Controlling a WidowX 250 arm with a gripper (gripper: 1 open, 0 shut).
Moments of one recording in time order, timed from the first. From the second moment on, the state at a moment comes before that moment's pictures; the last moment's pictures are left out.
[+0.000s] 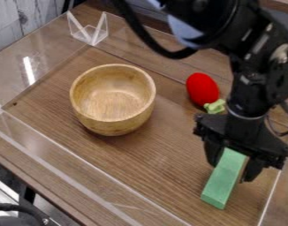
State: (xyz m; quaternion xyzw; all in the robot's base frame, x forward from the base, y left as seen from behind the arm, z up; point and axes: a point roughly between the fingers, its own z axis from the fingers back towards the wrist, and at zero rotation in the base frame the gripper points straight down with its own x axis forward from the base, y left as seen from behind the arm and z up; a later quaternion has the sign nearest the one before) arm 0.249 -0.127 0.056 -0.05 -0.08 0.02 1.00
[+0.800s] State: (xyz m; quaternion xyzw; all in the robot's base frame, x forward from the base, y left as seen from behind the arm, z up) arm 0.242 -0.125 0.049 -0.06 -0.07 -0.02 1.00
